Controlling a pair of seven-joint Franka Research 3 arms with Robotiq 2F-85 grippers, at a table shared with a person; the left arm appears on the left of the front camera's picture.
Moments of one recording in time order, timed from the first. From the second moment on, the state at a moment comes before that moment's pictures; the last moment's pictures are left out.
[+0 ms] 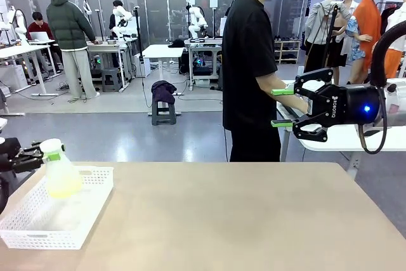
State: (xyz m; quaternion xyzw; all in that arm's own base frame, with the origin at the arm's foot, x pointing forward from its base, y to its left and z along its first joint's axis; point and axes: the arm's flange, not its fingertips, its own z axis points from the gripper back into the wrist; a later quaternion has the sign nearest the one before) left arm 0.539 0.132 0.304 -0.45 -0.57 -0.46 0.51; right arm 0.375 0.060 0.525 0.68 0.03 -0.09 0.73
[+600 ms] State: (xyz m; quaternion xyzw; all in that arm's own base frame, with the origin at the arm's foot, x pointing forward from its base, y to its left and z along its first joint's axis) left arm 0.529 0.118 0.275 -0.46 -0.52 -0.50 0.52; right arm 0.375 0.060 0.525 0.68 0.03 -0.09 0.73
